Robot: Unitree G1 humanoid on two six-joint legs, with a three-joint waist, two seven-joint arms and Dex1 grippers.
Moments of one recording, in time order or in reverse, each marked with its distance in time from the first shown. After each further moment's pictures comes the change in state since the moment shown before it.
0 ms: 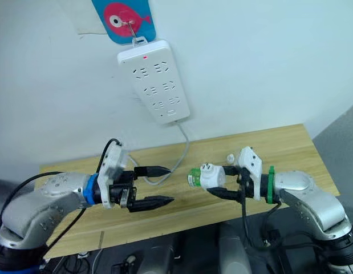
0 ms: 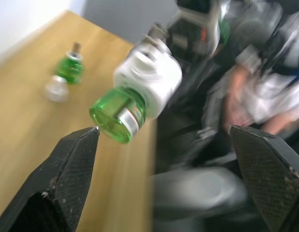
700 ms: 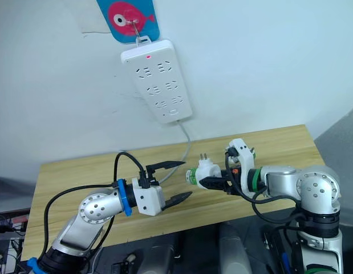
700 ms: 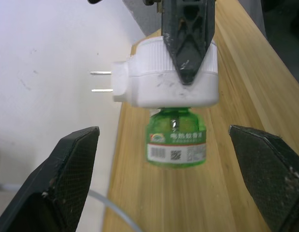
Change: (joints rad) left arm -0.018 -0.215 -0.222 0.258 0.742 -0.769 0.252; right arm -0.196 0.266 -0.252 0.104 0.542 0.668 -0.672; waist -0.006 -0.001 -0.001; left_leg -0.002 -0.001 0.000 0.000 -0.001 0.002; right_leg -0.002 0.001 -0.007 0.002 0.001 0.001
